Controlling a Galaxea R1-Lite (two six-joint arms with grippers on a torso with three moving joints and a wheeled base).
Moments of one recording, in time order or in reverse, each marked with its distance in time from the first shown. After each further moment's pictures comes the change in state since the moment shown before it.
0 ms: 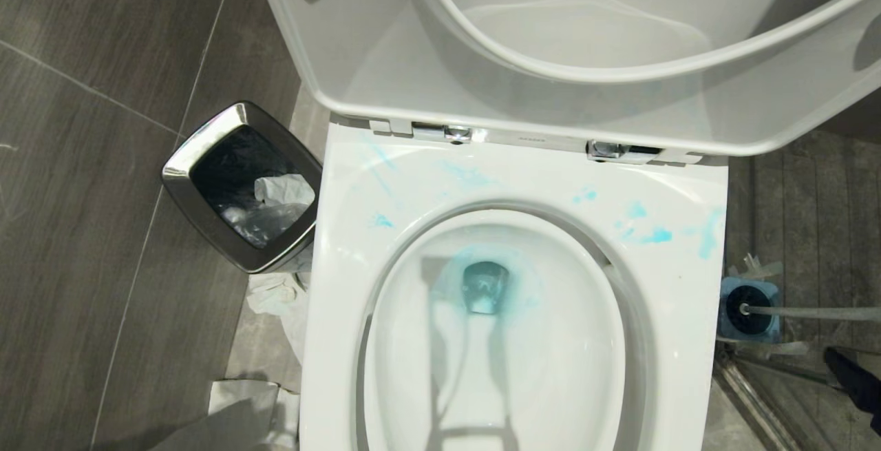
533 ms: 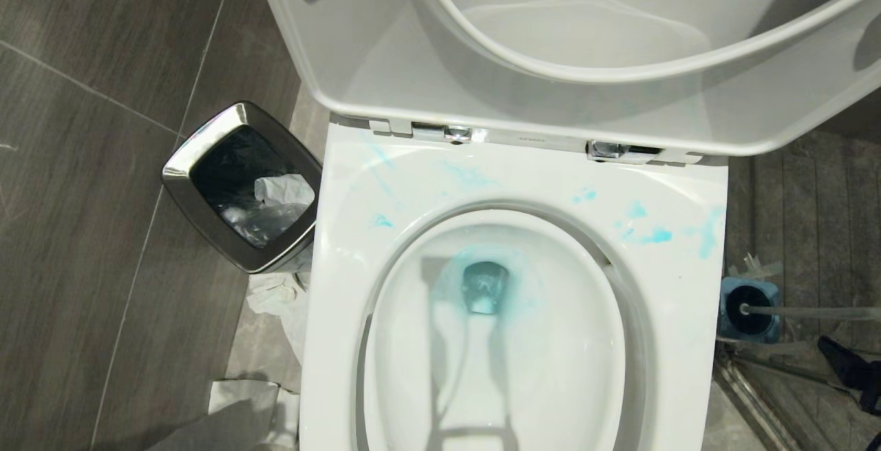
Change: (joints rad) left arm 0.000 0.000 0.000 0.000 0.000 -0.001; right arm -0.071 0.244 0.000 -0.201 0.003 0.005
